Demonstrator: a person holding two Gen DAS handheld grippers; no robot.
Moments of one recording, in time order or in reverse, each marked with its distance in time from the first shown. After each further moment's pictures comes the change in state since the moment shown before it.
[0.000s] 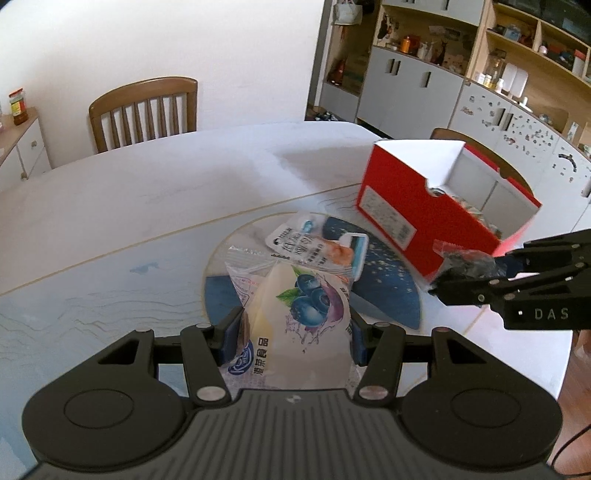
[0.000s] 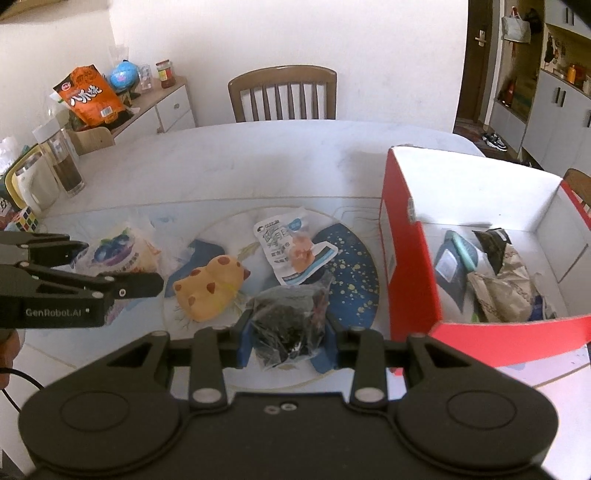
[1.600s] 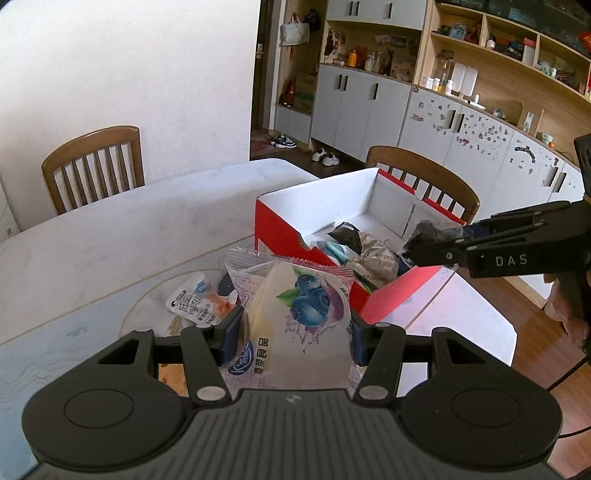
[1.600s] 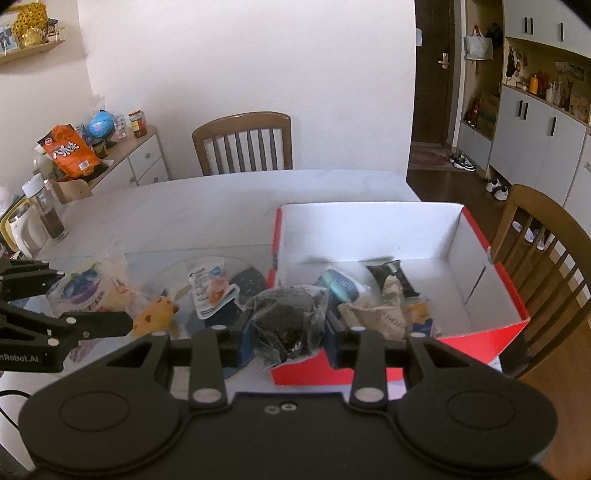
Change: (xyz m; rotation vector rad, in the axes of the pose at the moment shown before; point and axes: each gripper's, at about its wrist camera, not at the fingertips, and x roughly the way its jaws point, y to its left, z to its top) left arm -0.025 -0.119 0.043 0.108 -0.067 -0.074; right arm -0.083 -0.103 0.008 0.037 -0.119 -0.042
